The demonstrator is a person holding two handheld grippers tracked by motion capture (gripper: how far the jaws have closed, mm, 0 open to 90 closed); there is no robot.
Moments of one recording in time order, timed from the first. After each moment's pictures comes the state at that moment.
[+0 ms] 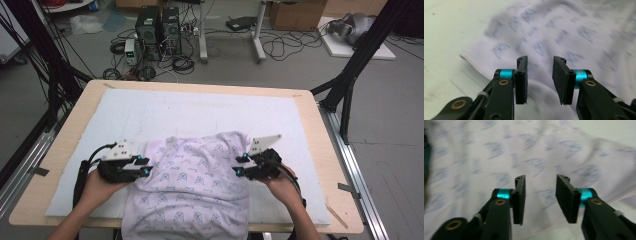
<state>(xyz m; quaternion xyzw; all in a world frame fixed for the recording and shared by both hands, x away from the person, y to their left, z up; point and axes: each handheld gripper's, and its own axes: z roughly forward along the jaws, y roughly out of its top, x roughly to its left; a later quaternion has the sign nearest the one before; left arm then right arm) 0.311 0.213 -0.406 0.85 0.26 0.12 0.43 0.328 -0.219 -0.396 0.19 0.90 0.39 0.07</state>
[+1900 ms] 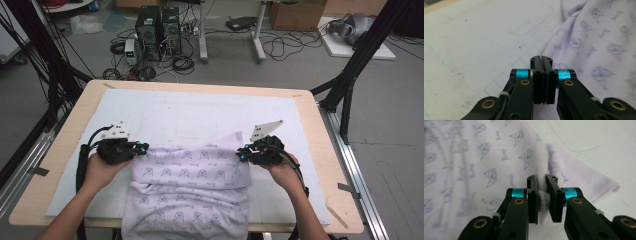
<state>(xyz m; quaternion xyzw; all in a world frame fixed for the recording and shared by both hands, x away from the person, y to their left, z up) 0.315 0.230 -0.383 0.84 0.29 0.15 0.44 0.340 -0.227 -0.371 0.18 0.91 0.37 0.08</state>
